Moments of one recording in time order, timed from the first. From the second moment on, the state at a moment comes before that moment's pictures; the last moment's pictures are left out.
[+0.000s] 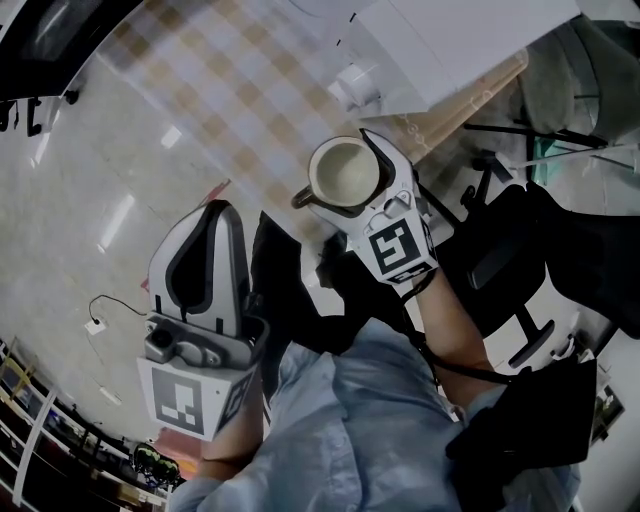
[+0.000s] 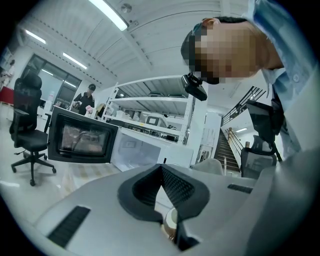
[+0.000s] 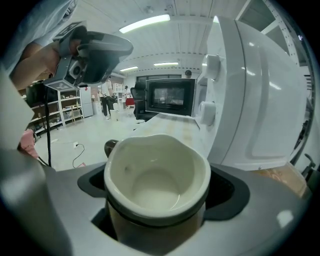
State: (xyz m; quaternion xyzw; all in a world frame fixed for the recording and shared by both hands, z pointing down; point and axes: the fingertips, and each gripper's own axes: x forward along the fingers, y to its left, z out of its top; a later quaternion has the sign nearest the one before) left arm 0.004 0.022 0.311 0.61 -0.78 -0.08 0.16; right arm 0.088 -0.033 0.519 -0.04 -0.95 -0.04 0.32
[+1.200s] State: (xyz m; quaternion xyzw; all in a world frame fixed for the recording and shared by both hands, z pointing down) left arm 0.018 0.025 0.302 0.62 -0.77 -0.05 0.14; right arm 0.110 -0.020 0.522 -0.12 -0.93 -0.08 0.35
